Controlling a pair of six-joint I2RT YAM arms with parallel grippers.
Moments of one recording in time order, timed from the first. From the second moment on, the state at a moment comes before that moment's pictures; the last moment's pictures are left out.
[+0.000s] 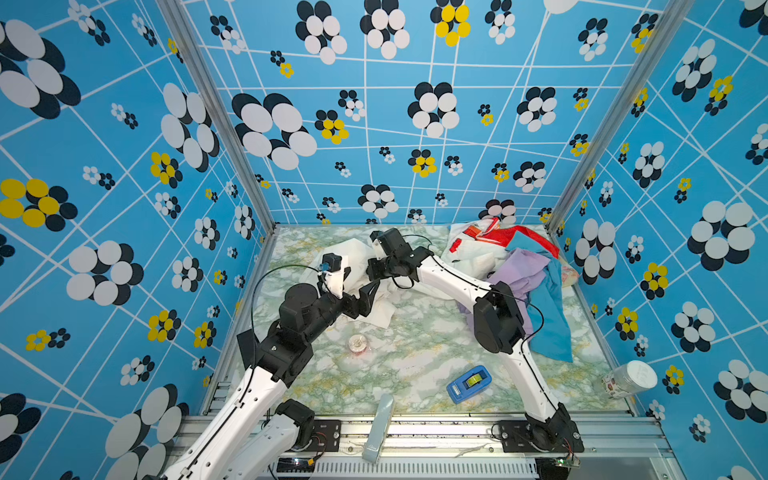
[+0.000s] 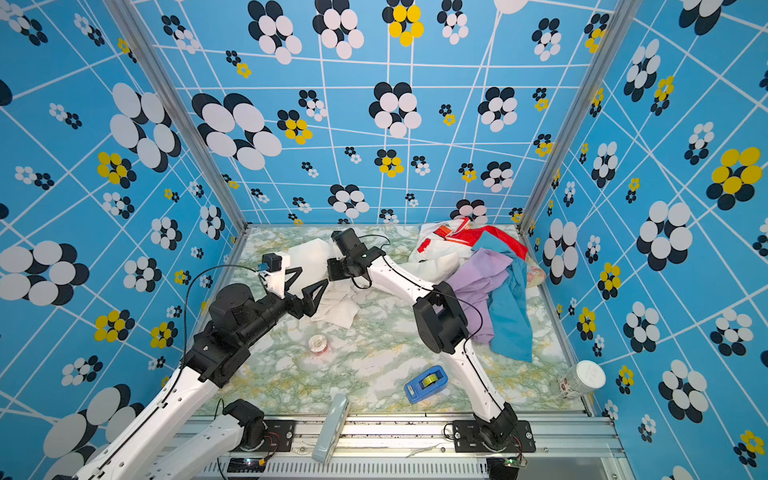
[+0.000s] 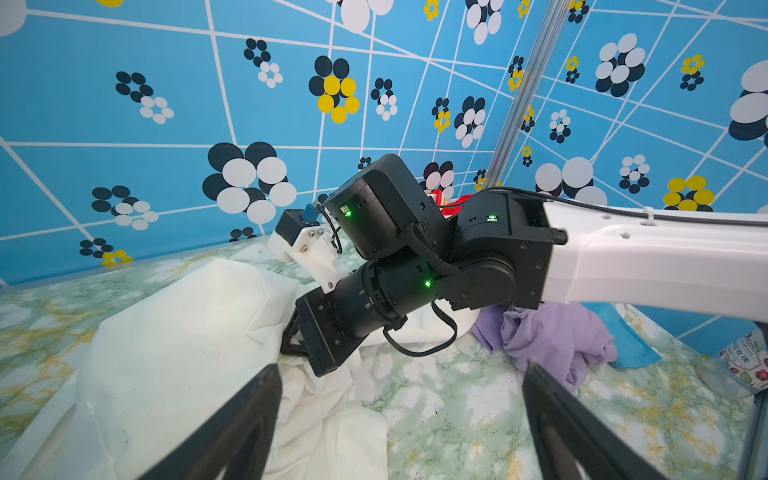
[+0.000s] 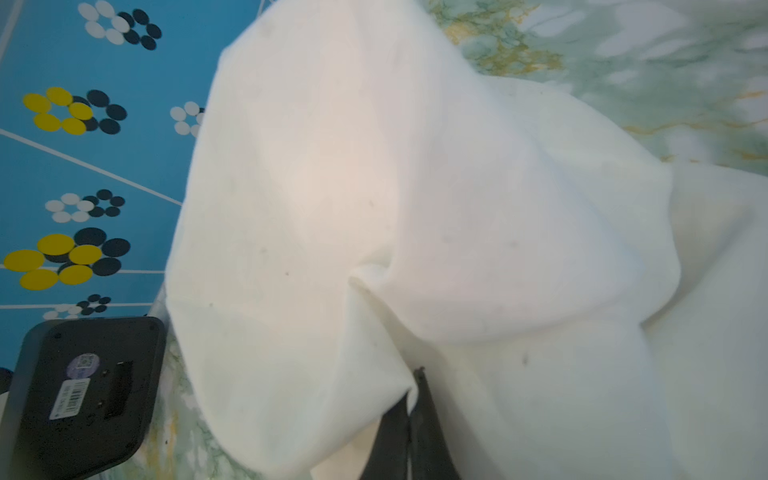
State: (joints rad) left arm -0.44 0.80 0.75 -0.09 0.16 -0.17; right arm 0.74 2.39 2.14 -0.55 -0.20 0.40
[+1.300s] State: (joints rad) left arm -0.44 0.92 0.75 -0.10 0.19 -0.19; right arm 0.61 2.09 1.73 -0.70 -0.06 0.24
